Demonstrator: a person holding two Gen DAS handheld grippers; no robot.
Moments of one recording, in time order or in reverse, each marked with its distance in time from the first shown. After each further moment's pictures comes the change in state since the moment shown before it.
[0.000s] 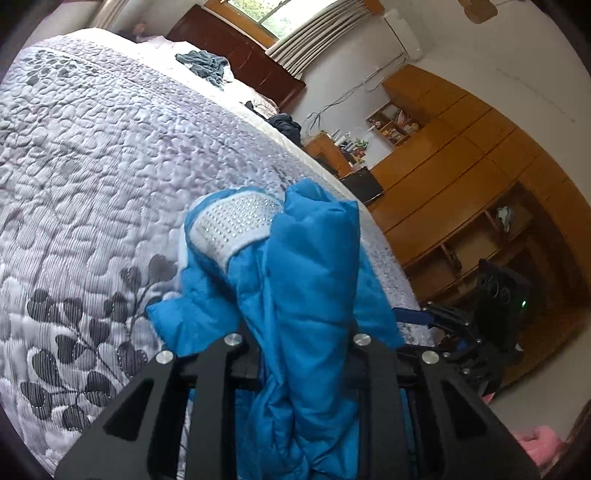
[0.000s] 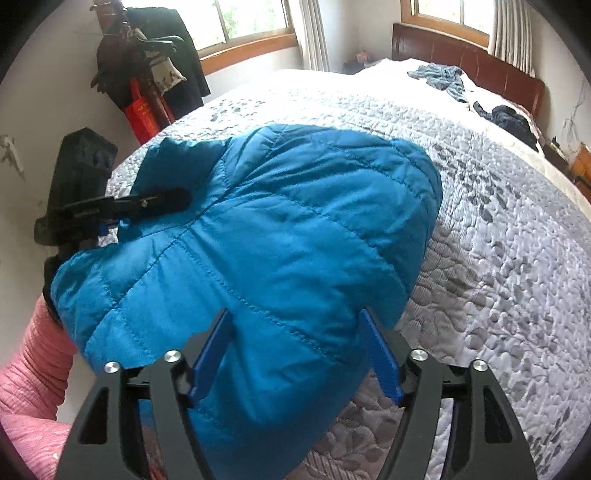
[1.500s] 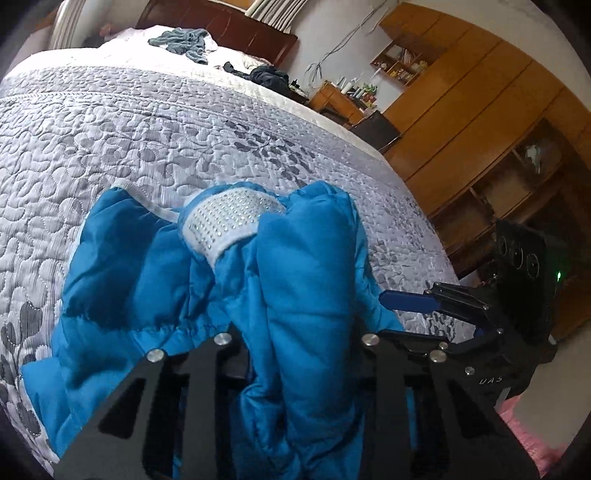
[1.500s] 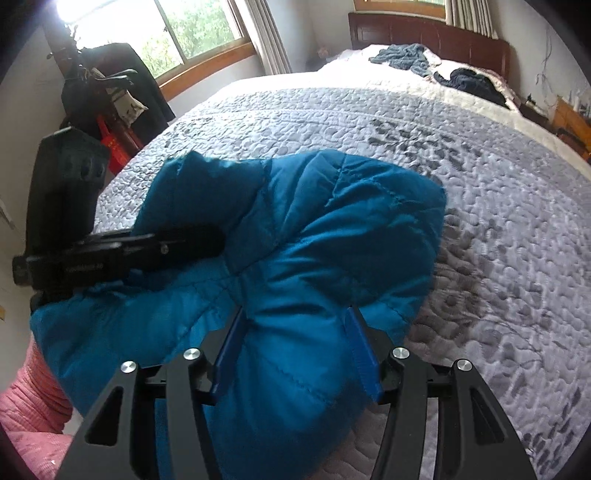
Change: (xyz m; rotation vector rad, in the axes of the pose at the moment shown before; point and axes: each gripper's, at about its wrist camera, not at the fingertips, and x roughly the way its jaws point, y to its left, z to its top) left arm 0.121 -0.086 0.023 0.141 0.170 0.098; right arm -0.009 -0.070 -0.016 0.152 -0.033 -0.013
